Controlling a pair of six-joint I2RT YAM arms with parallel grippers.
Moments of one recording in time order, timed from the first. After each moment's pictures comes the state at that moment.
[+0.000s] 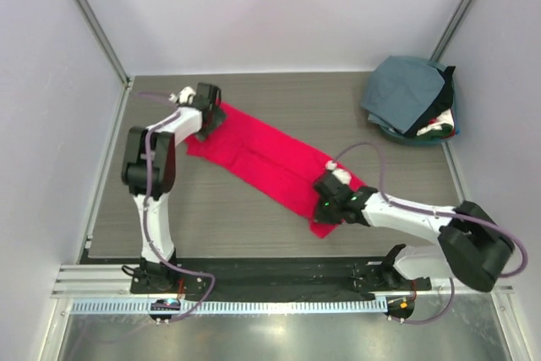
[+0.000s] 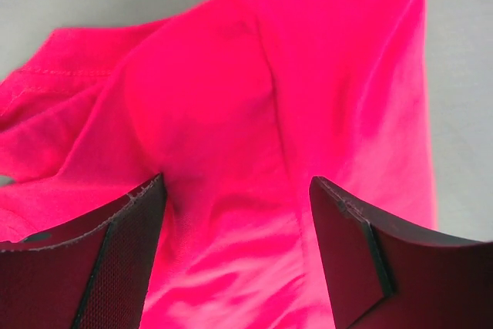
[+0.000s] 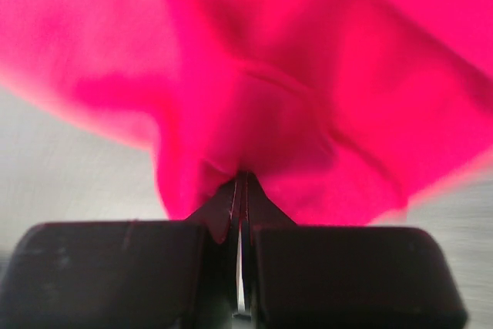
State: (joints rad) left arm -0.22 2.04 1.42 -0.38 -0.32 -0.95; right arm 0.73 1.25 0.55 -0.38 0.14 0.93
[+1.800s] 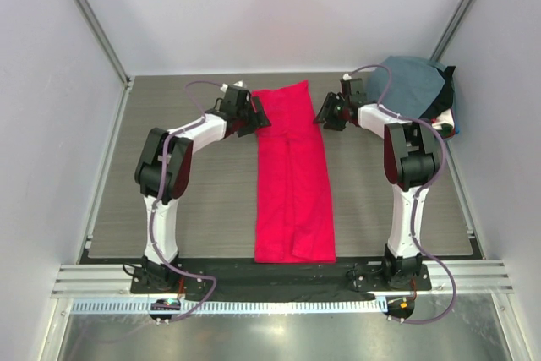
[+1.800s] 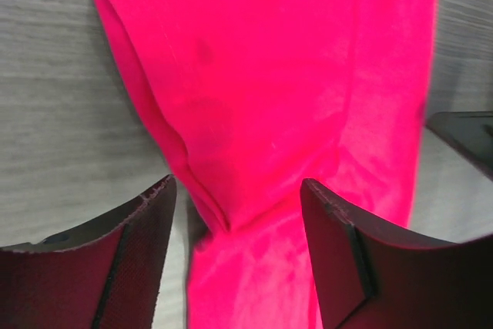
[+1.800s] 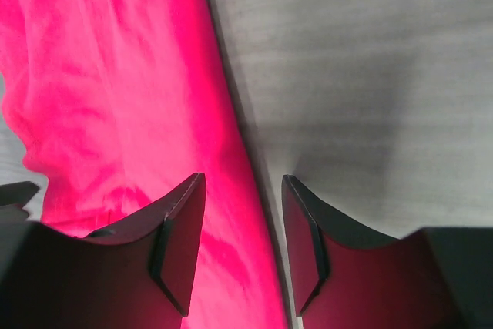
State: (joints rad) left arm -0.40 2.09 1.47 -0.12 0.10 -0.68; right arm 0.18 2.13 1.50 -0.20 -0.24 0.54
